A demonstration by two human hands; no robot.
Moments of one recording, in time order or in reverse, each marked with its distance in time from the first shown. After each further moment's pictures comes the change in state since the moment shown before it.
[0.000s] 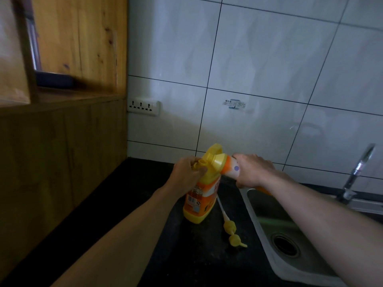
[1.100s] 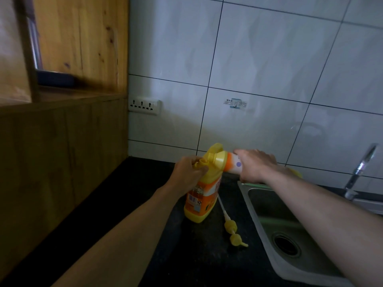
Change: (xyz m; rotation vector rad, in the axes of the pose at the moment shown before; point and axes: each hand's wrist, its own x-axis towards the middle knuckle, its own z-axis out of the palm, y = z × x) left_hand 0.001 0.000 0.000 0.009 0.003 0.010; right_hand 0.005 0.000 -0.009 -0.055 0.045 -0.008
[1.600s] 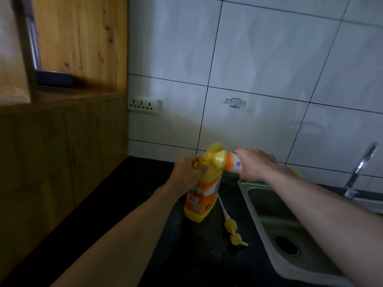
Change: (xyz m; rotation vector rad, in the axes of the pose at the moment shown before) left_hand 0.000 -0.002 0.000 0.005 0.004 0.018; right_hand 0.001 0.001 0.003 0.005 0.015 0.002
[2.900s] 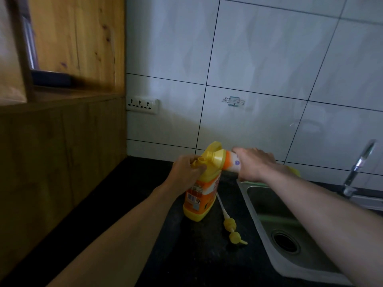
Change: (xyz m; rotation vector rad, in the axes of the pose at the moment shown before) left_hand 0.001 -0.002 0.000 -0.010 -0.007 0.000; right_hand -0.003 0.001 -0.001 0.005 -0.003 -0.006
